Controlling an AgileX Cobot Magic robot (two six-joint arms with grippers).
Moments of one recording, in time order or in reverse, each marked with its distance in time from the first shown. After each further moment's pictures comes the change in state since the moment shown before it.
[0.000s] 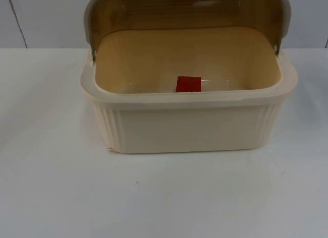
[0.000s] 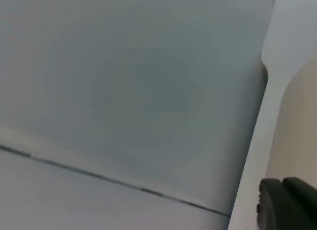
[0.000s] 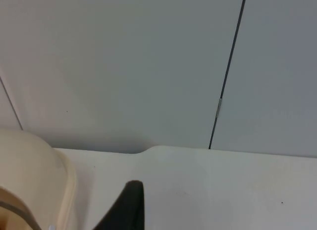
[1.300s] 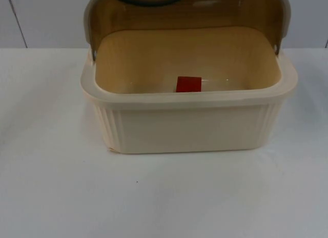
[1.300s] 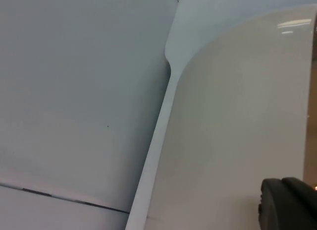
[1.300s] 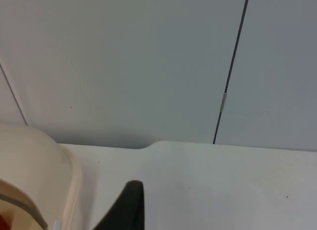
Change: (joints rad) right arm 0.000 0.000 0.000 0.011 0.017 0.000; left arm 0.025 0.058 -0.002 -0.152 0.203 0.033
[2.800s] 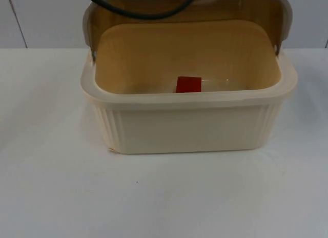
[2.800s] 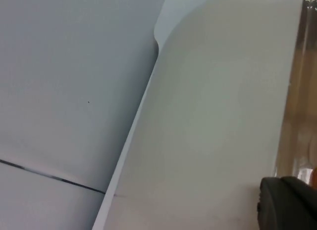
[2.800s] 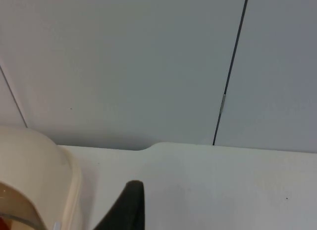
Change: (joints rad) right arm 0.000 0.000 0.000 0.000 -0.002 0.000; left arm 0.000 -0.035 0.127 -0.013 -0.054 -0.037
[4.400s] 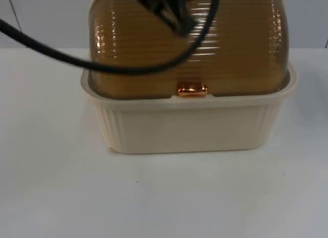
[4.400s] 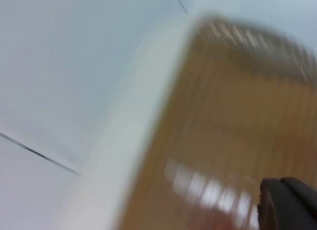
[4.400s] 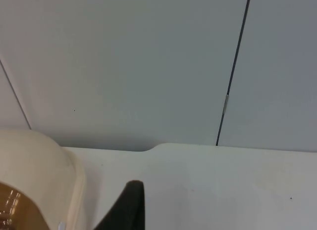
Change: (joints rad) right arm 0.000 0.000 0.000 0.015 0.000 0.000; left arm -0.191 -0.424 0.605 -0.048 -0.510 -0.038
